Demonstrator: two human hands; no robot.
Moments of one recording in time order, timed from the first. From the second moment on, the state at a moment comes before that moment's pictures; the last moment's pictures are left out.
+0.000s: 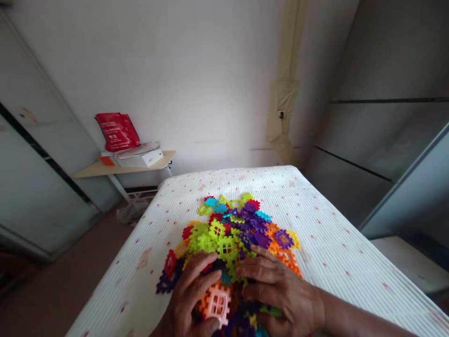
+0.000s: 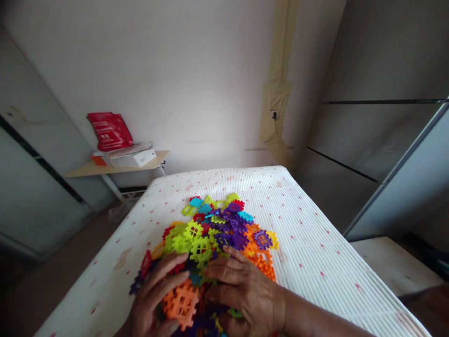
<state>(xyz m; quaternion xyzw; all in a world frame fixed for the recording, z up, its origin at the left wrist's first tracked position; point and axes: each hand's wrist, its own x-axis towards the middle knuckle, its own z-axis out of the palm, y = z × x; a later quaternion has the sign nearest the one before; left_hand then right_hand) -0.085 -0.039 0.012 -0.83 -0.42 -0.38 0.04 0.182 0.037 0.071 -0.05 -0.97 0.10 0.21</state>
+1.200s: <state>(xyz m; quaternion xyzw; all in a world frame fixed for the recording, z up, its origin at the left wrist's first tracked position) -0.162 0.014 -0.014 -0.53 -0.69 -0.46 -0.19 0.186 0.102 -0.027 -0.44 -0.84 0.16 0.27</state>
